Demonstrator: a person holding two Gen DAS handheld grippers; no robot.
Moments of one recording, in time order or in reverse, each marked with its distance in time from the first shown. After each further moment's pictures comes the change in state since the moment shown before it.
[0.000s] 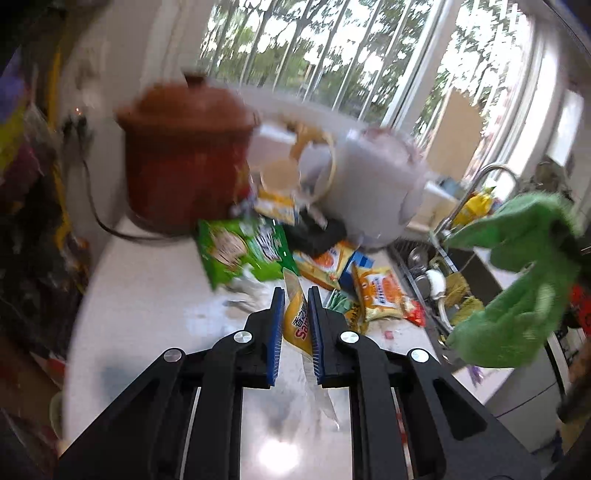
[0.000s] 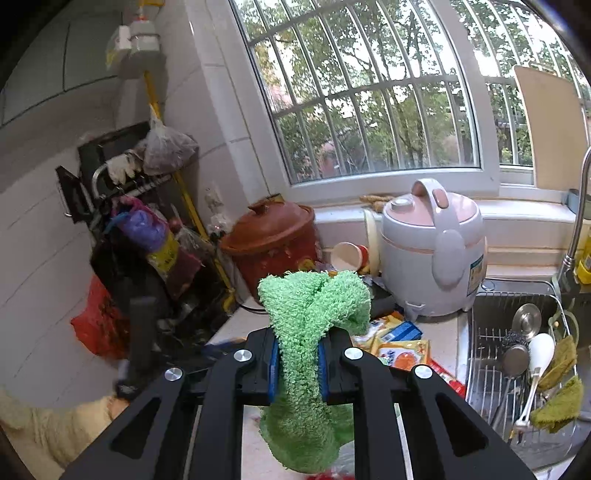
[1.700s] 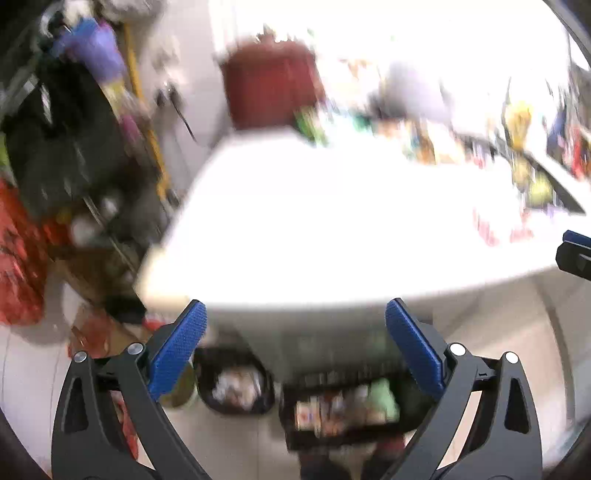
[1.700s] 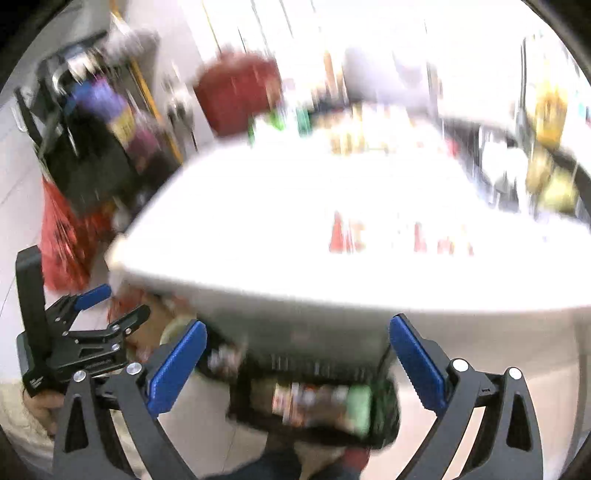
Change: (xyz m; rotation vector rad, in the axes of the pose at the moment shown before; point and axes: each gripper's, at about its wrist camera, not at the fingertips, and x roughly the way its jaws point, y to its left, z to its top) left arm -0.077 0.004 -0.161 0.131 0.072 0.401; right arm 0.008 0.079 -0.186 0.077 0.225 -0.237
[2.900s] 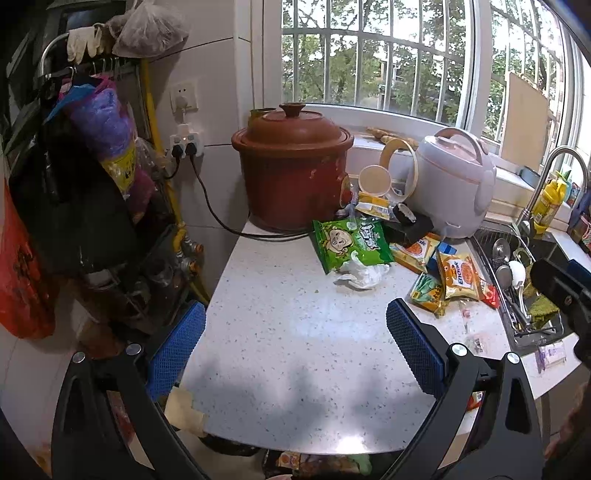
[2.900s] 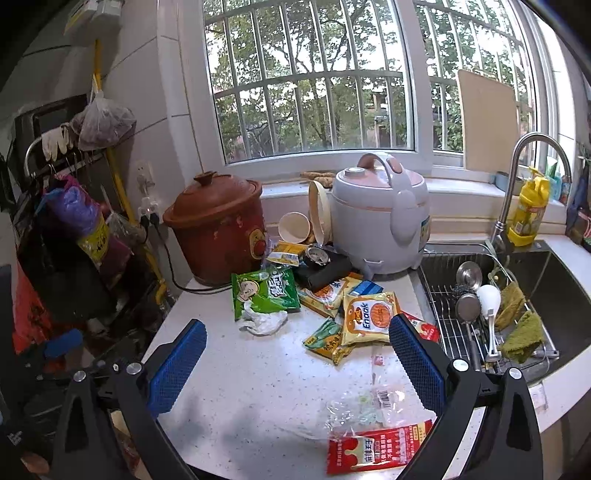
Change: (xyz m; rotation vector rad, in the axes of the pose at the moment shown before) left arm 0.006 -0.005 0.147 -0.116 -0.043 0.040; right arm -0.001 0.016 0.150 0.012 -0.193 -0.166
